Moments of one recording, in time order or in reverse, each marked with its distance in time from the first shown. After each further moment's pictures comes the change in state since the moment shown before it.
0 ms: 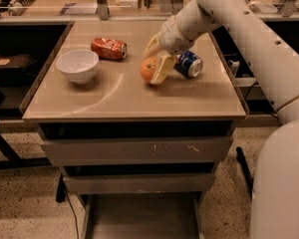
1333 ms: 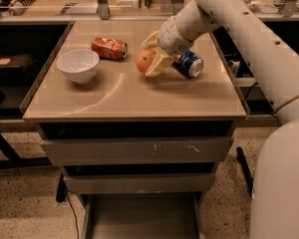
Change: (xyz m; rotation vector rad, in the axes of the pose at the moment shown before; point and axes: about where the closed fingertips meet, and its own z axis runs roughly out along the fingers) arm 0.000 0.001 0.002 -0.005 0.000 0.001
